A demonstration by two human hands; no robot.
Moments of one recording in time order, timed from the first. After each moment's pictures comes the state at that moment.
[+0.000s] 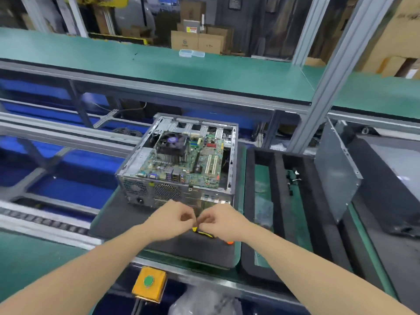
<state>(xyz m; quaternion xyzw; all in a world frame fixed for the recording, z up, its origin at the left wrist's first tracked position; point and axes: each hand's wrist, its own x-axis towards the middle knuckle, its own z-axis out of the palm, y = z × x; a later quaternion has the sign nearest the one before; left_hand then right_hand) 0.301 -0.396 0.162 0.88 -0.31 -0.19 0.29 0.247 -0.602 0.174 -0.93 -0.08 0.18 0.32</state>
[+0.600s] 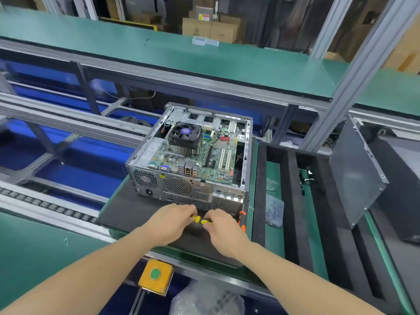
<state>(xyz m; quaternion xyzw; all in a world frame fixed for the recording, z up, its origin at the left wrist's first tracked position) 0.308 -0.364 0.105 0.91 -0.40 -0.02 0.12 0.244 -0.570 0.104 -0.96 -0.05 0.09 0.25</state>
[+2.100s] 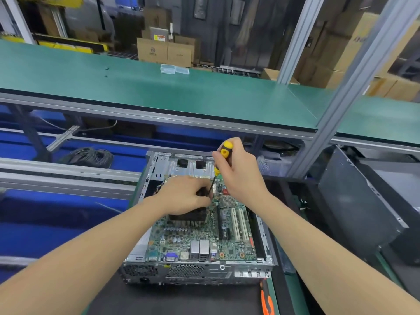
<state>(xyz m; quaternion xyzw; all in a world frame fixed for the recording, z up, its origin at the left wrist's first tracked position) 0.539 -0.410 0.247 0.87 -0.45 -0.08 0.18 0.449 -0.566 0.309 -0.91 0.01 -0.24 0.35</state>
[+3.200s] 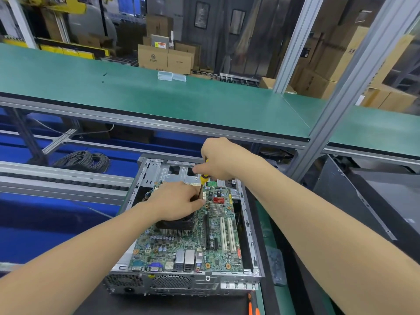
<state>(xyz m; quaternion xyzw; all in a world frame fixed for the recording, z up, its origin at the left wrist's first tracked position) 0.547 -0.425 0.235 0.90 -0.43 -0.01 0.09 0.490 -0.565 0.388 -1.00 0.01 0.07 0.03</state>
